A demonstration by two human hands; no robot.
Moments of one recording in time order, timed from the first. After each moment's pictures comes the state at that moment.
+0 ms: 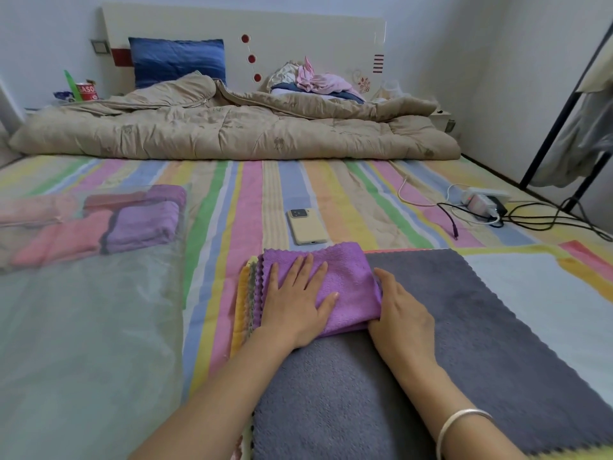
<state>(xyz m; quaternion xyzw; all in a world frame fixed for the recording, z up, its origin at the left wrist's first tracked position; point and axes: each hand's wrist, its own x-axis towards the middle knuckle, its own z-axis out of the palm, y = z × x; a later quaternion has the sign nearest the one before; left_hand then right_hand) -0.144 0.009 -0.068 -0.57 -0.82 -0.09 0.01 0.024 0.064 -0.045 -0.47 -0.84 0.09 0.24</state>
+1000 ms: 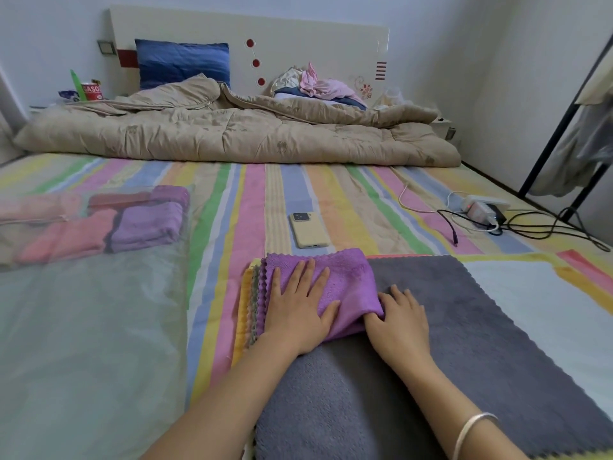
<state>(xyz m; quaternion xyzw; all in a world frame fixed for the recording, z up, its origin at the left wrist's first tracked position) -0.141 0.008 -0.077 -0.56 -0.82 -0.07 0.03 0.019 0.067 -0.044 -0.51 -0.82 0.20 0.13</state>
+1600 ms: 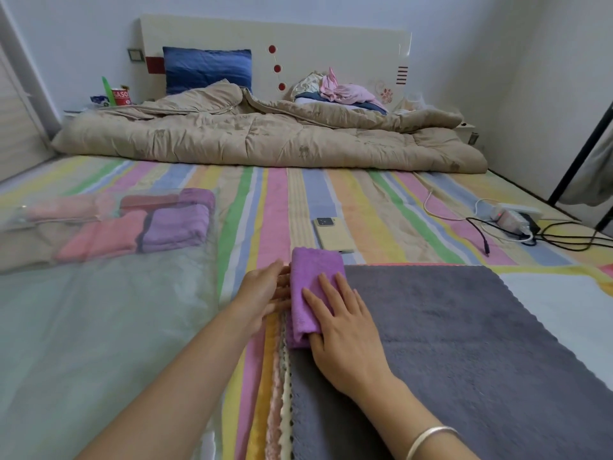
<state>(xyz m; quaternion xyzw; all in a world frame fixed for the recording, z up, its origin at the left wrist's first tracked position) -0.217 -0.035 -0.028 -0.15 -0.63 -0.64 -0.41 -0.061 0.012 -0.056 -0.28 -0.94 0.02 0.17</state>
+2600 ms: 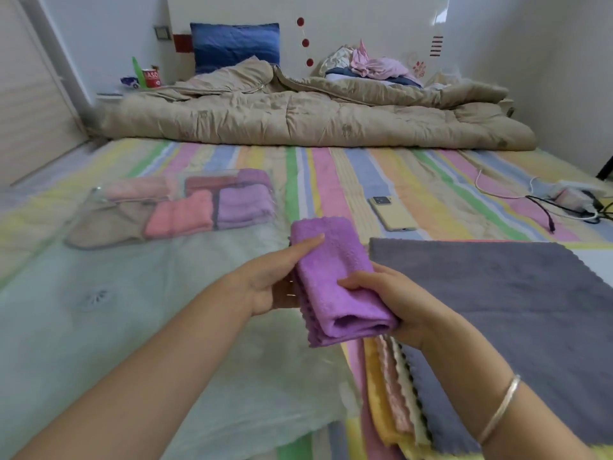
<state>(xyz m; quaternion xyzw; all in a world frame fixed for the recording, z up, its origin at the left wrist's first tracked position) -0.277 -0.155 0.026 -0.19 -0.64 -0.52 -0.54 -0.117 -0.072 0.031 -0.29 -0.54 0.78 0.12</state>
